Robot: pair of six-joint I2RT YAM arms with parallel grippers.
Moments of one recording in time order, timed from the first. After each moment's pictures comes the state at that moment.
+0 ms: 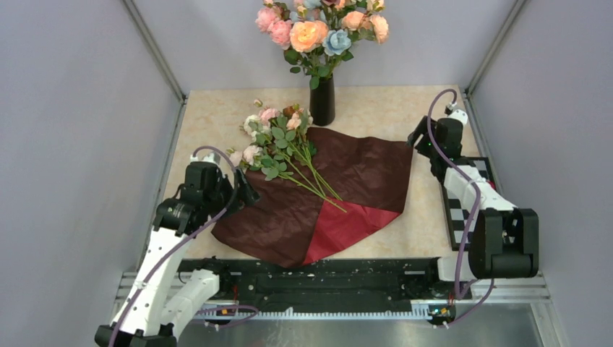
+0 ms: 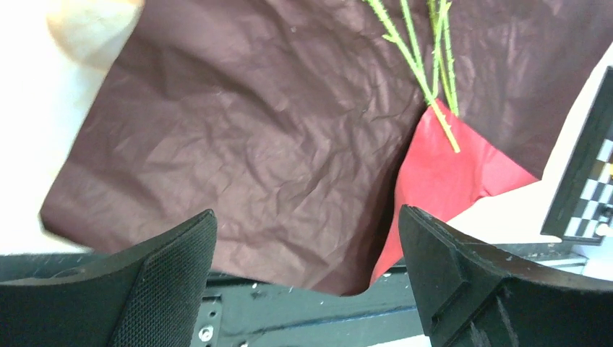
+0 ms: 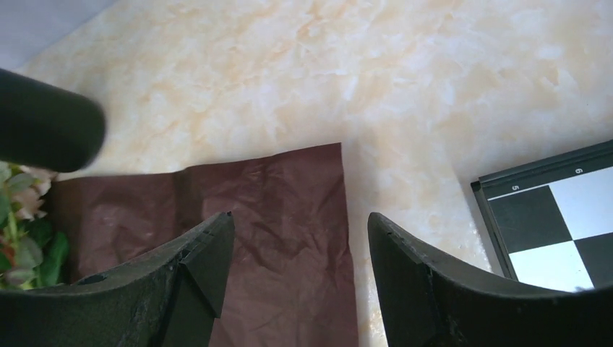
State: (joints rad) left arm -0.23 0.77 0.91 -1.00 0.08 -0.65; right arm 0.02 1.41 0.85 0.06 0.12 0.45
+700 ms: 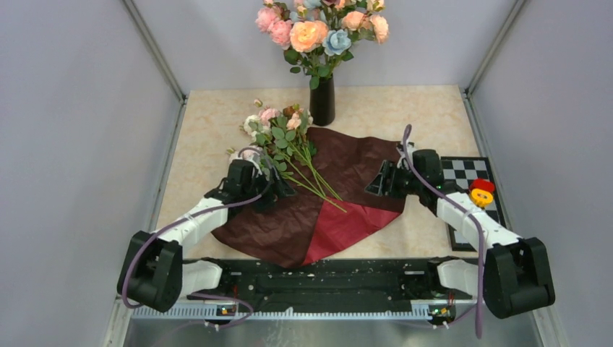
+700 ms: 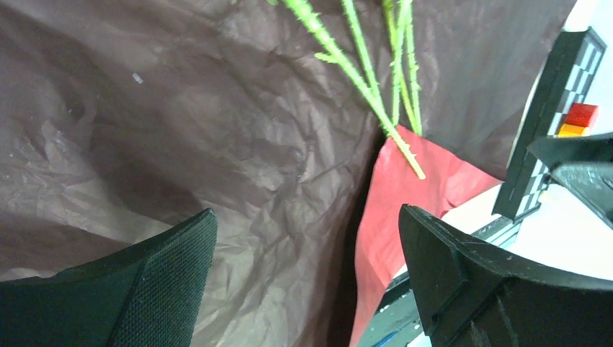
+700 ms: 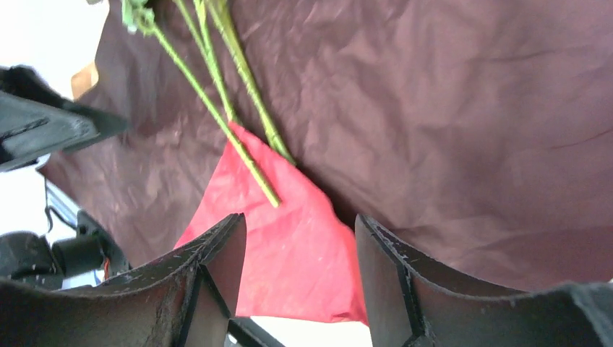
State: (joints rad) left arm -0.34 1.21 0.60 -0.15 0.33 -0.80; right arm 0.22 1.17 0.63 -0.17 -0.45 0.46
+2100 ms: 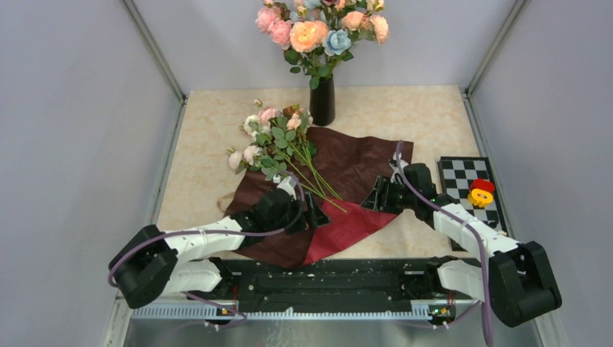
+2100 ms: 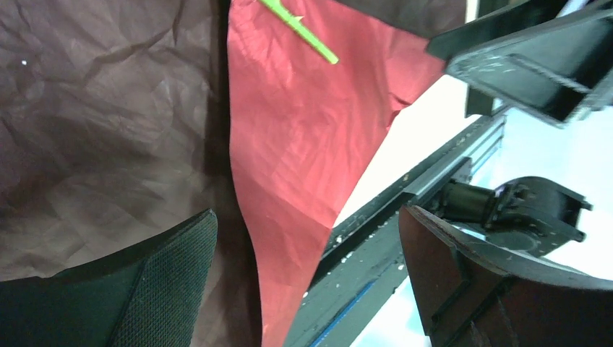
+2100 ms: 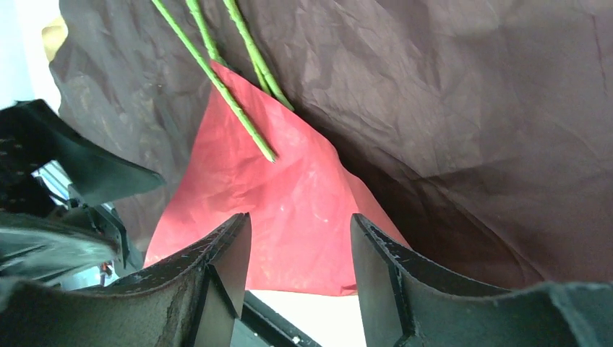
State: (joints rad) left arm -0.83 1.17 0.44 0.16 0.17 -1.02; right arm 0.34 1.11 0.49 -0.17 -0.42 0.53
